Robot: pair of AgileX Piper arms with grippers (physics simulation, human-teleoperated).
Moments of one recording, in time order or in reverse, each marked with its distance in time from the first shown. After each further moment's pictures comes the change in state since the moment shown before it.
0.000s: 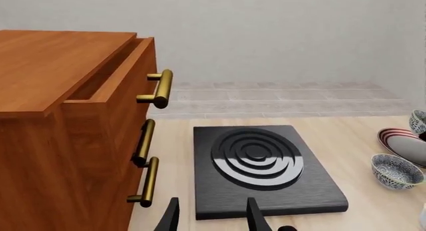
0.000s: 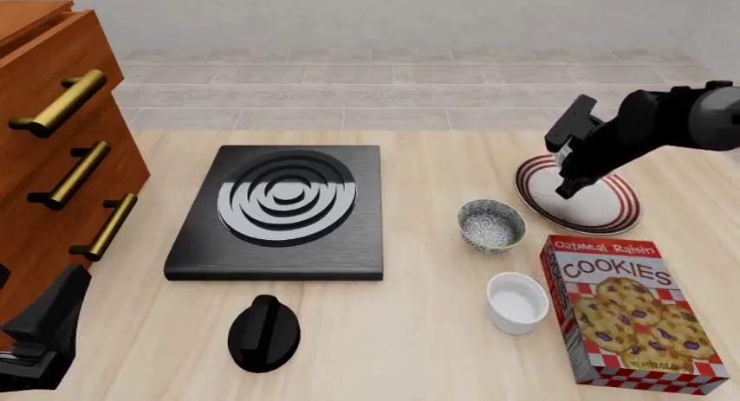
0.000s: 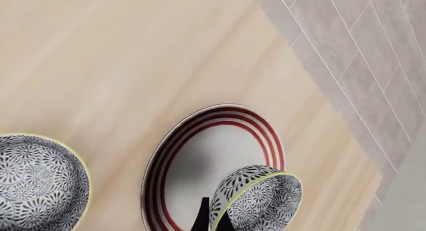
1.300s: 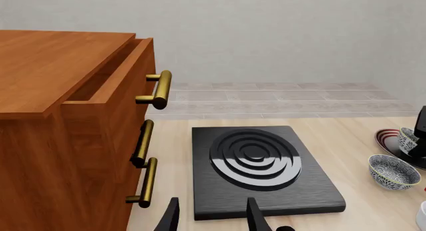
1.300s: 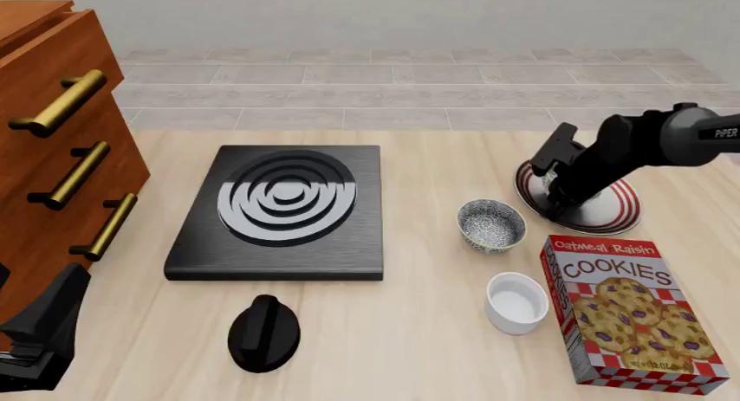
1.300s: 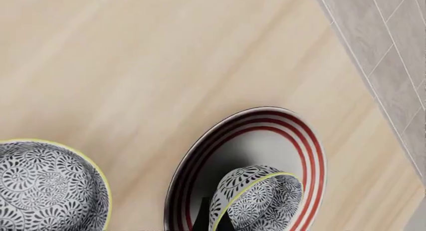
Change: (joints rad) left arm -0.006 -0.005 -0.006 0.010 -0.005; right arm 0.021 0.081 0.025 -0.011 0.005
